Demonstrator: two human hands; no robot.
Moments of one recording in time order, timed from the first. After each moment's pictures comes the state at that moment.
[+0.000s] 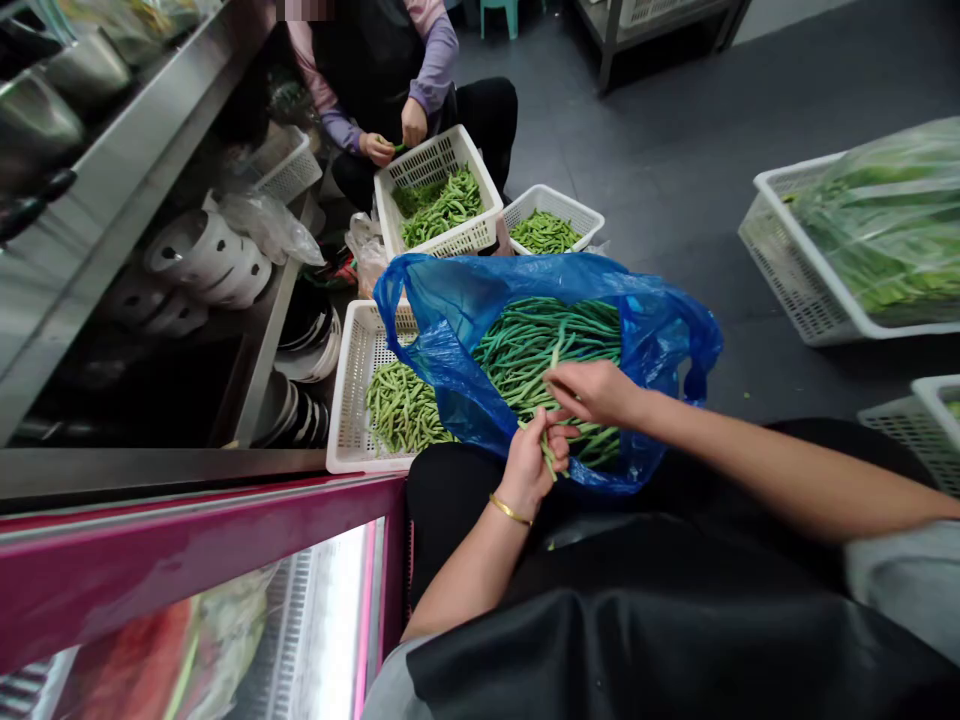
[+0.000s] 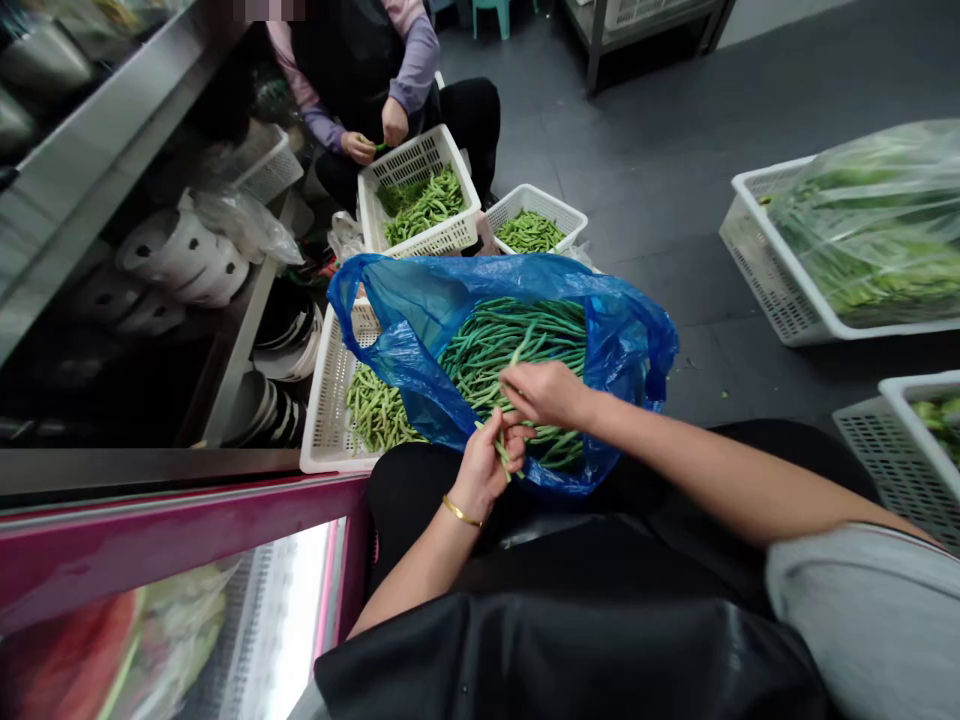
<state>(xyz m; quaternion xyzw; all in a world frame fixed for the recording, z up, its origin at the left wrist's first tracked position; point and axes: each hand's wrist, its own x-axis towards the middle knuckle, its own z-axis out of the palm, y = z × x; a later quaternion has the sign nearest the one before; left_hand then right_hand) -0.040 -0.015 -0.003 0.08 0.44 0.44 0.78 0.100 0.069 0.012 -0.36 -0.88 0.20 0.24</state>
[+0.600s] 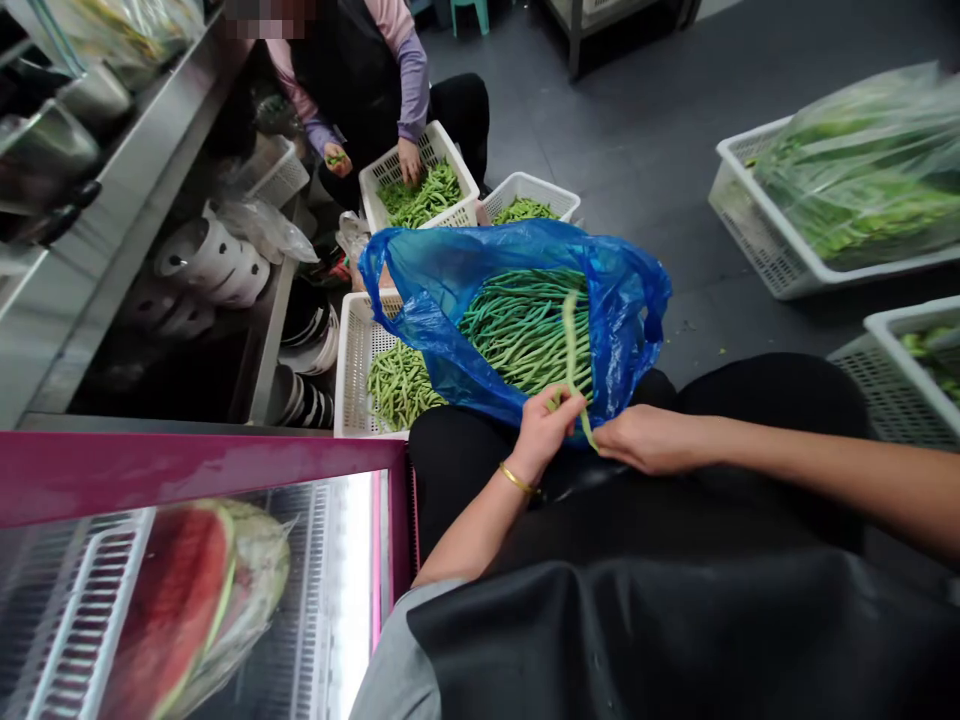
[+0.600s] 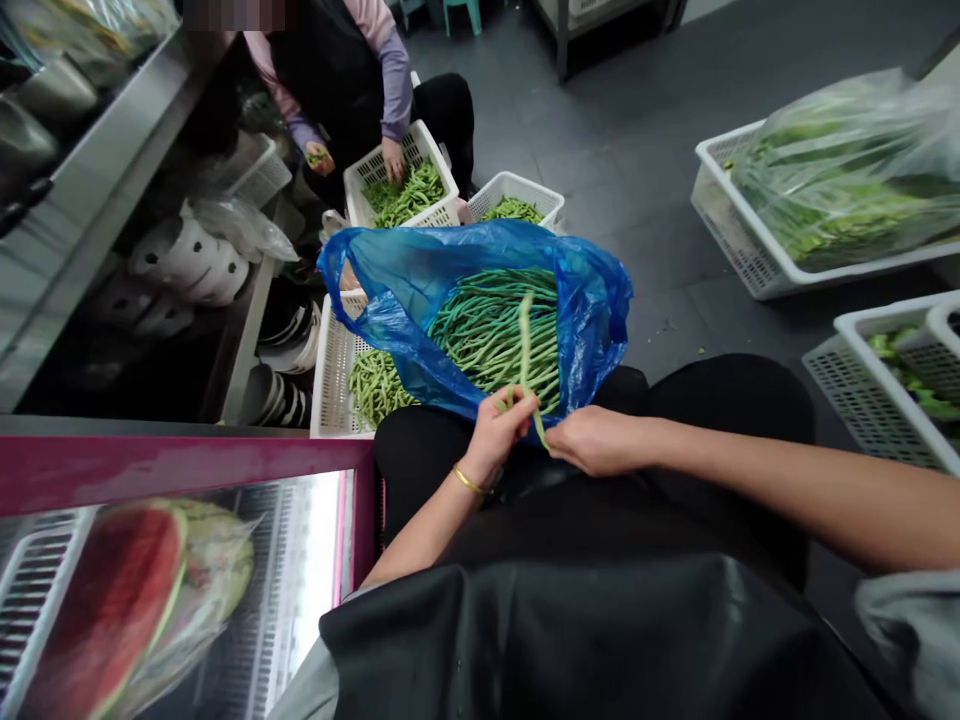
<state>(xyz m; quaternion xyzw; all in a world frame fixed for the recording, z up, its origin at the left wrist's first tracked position) -0.006 -0.062 0.024 0.41 0.47 0.42 0.65 0.173 -0.048 0.037 -0.27 -0.88 0.39 0.00</state>
